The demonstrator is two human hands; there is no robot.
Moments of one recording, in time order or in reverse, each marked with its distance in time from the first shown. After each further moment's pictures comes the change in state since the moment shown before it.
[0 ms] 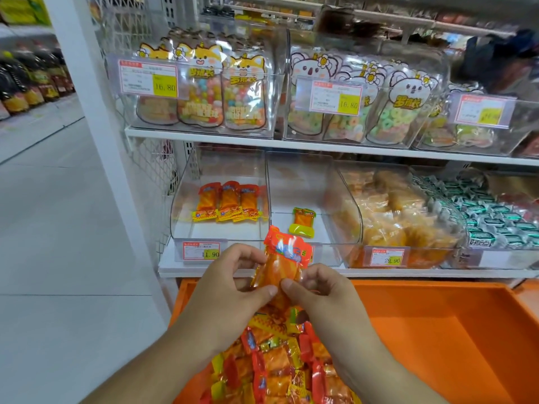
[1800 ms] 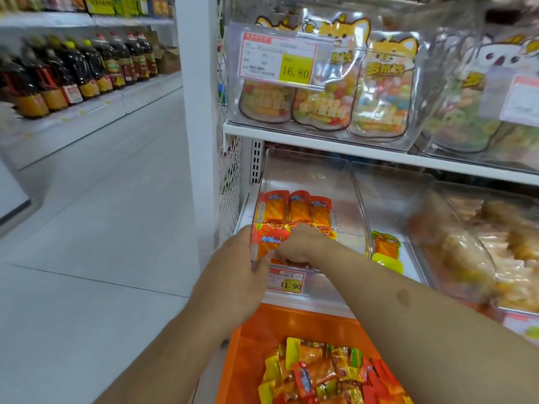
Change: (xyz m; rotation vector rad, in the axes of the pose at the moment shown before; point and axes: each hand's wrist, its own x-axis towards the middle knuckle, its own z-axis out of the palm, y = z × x) left_hand 0.092 -0.057 -0.107 0.371 0.174 0.041; right_hand 0.226 0.001 0.188 -1.095 -0.346 0.147
